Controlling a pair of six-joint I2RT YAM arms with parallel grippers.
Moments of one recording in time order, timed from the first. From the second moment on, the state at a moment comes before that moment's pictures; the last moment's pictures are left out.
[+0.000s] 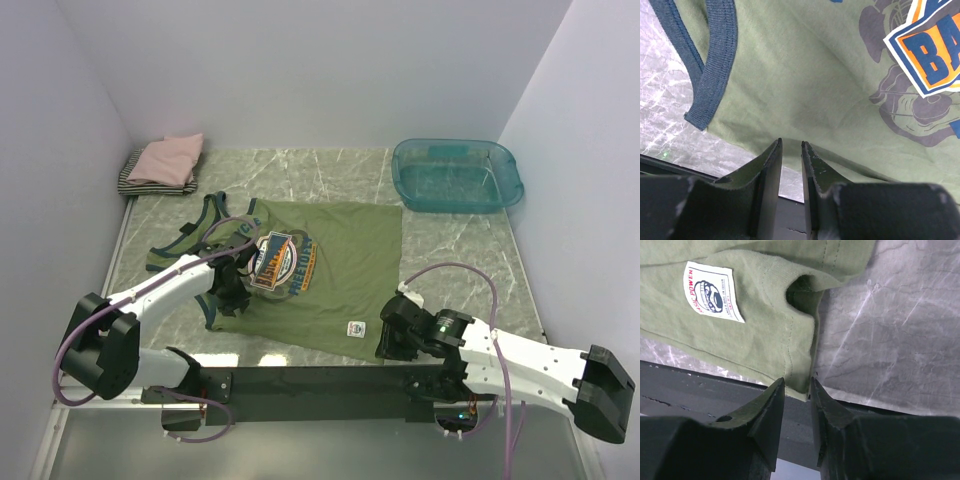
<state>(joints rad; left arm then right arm) -0.52 1.32 0.79 -0.91 -0.18 -1.03 0.99 0.82 0.37 -0.69 0.06 1.12</state>
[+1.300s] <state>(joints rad) -0.40 1.40 0.82 -0.83 -0.16 -0.93 1.01 0.74 0.42 -0.80 0.08 1.09</state>
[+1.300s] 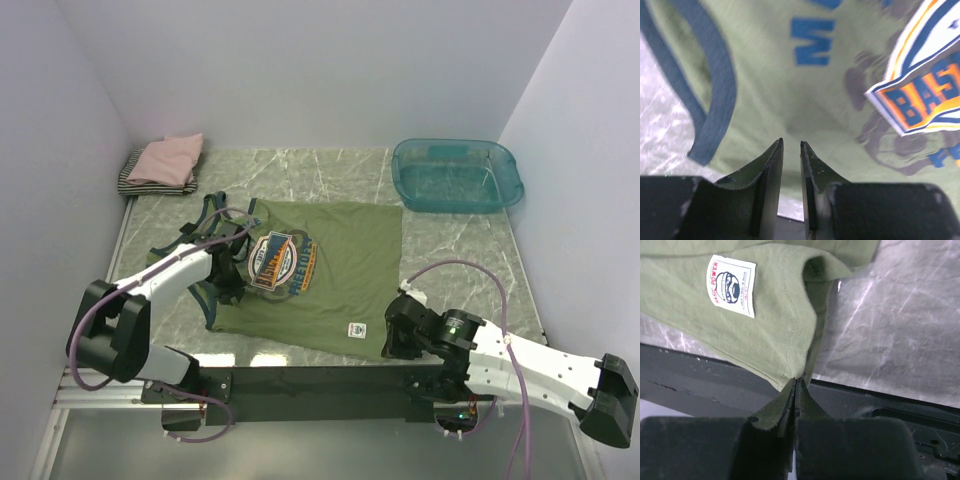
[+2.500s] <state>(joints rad) -0.17 1.64 0.92 -0.59 0.08 -0.85 1.41 0.89 0.43 -0.71 -0.01 1.22</state>
